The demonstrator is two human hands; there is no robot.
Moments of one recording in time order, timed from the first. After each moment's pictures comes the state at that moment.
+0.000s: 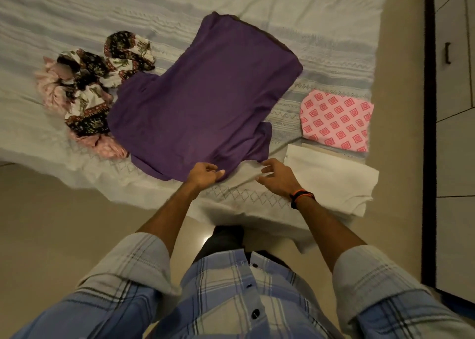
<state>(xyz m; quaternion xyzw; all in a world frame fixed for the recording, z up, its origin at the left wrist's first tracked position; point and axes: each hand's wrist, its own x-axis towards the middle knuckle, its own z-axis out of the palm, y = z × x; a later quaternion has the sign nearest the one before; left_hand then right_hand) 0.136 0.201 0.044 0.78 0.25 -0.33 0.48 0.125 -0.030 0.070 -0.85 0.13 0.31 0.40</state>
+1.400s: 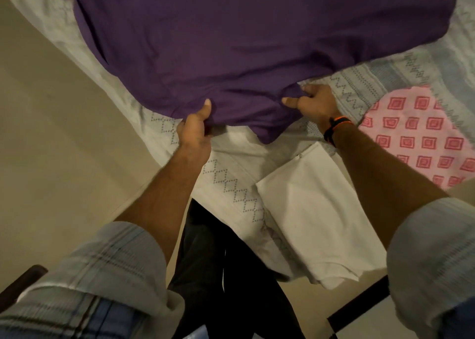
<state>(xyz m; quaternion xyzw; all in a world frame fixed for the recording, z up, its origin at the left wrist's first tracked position) 0.172 0.092 -0.110 0.20 0.63 0.12 0.74 0.349 -0.078 -0.119 -0.85 0.04 0.40 0.35</state>
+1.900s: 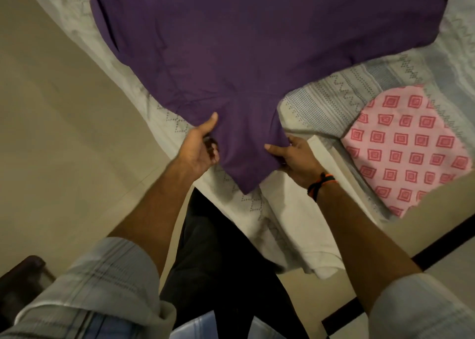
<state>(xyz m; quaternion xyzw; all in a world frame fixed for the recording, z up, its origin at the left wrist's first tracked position) 0.123 0.068 -0.078 0.24 0.58 -0.08 0.77 0.233 -0.118 -0.084 -0.63 0.18 0.53 0.53</state>
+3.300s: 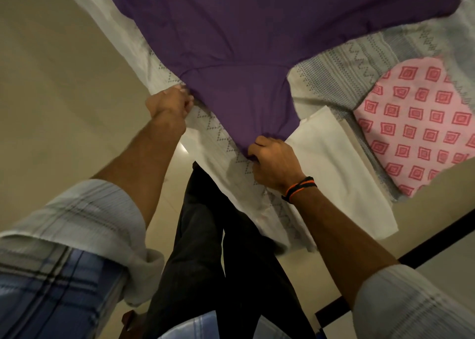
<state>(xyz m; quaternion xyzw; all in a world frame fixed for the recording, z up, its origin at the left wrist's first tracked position) 0.095 0.105 -0.112 0.32 0.74 0.10 0.58 0.147 -0.133 -0.108 -0.82 -0.50 0.28 0.06</state>
